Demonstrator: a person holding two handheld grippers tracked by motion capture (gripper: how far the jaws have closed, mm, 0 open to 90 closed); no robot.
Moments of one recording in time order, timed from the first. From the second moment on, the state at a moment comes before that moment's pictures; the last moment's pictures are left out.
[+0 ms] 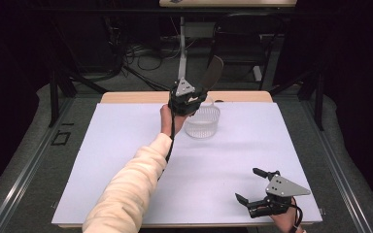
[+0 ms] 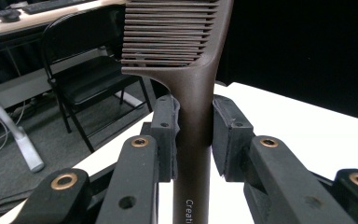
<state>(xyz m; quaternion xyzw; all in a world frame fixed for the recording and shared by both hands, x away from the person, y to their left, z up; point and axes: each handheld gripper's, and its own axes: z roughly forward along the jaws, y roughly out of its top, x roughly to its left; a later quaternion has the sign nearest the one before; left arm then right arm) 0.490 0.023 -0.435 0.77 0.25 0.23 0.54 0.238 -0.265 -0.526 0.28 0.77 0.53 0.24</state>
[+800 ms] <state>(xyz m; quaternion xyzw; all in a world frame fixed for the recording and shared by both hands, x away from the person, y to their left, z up) 0.499 0.022 -0.445 0.78 0.23 0.21 0.54 0.237 -0.266 -0.526 0.28 0.77 0.53 0.24</state>
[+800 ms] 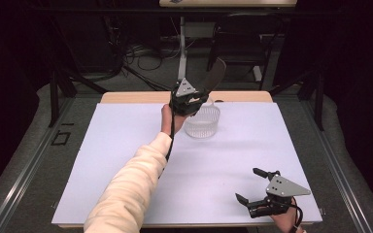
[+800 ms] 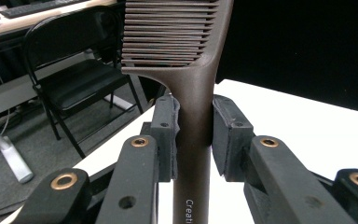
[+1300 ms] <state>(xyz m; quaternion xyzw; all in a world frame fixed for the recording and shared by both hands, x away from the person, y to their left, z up) 0.502 0.020 -0.452 0.79 0.22 0.21 0.54 0.237 -0.266 -0.526 0.28 0.77 0.53 0.24</state>
